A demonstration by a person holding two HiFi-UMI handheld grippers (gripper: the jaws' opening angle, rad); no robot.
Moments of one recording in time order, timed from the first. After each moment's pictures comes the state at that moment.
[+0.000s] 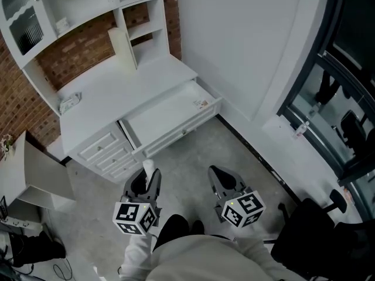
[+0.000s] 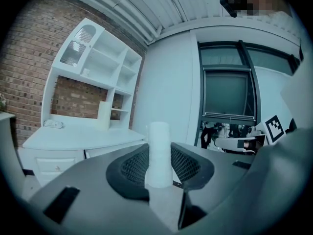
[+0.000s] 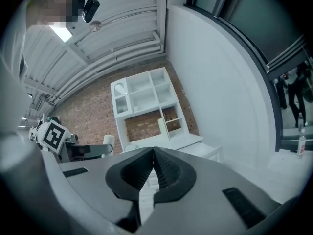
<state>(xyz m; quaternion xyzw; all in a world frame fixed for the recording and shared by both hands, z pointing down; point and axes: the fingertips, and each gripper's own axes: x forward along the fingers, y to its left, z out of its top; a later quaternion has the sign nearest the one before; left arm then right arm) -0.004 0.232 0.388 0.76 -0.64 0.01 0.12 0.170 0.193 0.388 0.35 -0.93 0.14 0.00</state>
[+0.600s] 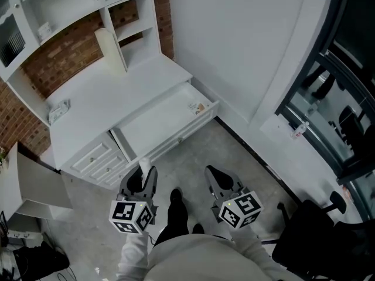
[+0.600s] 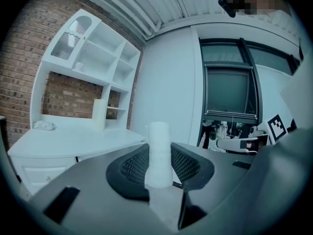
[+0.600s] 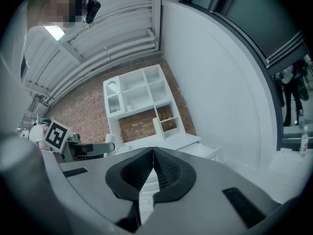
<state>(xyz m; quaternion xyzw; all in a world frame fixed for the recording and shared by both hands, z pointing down) -0.024 0.149 0.396 0.77 -0.62 0.03 0.11 0.151 0.123 0.399 0.36 -0.92 0.16 0.00</state>
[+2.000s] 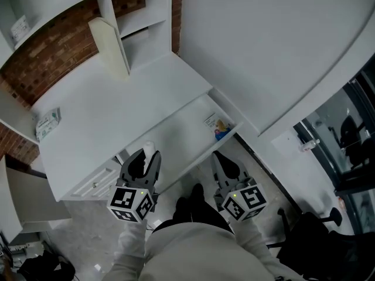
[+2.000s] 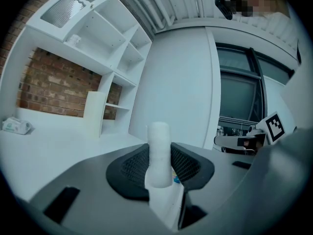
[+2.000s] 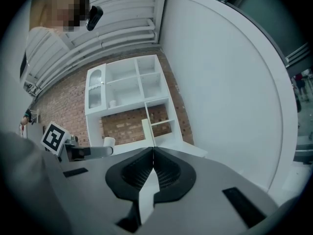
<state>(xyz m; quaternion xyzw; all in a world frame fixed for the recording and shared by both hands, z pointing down) -0.161 -0.071 0.405 0.80 -0.59 0.00 0.13 0.013 -0.089 0.389 0.41 -0.90 0.13 0.01</state>
